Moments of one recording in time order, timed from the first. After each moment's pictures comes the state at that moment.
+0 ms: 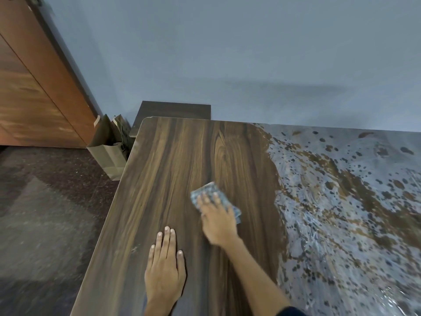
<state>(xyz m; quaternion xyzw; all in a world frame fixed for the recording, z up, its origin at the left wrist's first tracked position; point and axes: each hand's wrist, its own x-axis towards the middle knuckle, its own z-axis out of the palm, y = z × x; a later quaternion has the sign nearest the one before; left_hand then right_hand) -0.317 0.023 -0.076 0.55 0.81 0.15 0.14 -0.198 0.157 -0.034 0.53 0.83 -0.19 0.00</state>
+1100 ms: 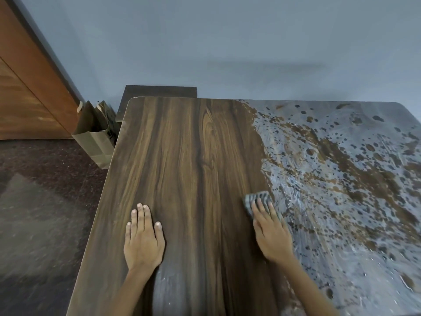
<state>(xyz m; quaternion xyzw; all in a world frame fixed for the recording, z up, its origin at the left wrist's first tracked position) -0.352 -0.002 -0.081 0.53 0.83 0.13 0.09 -0.053 0.050 -0.032 0.65 0.74 -0.17 0.02</state>
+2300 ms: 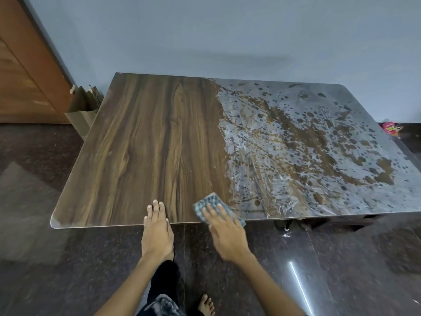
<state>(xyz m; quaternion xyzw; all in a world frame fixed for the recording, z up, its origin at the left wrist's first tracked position) -0.190 -0.179 -0.067 0.58 0.77 0.16 0.21 0.014 -0.155 -0.052 0.53 0.83 -0.18 -0.04</state>
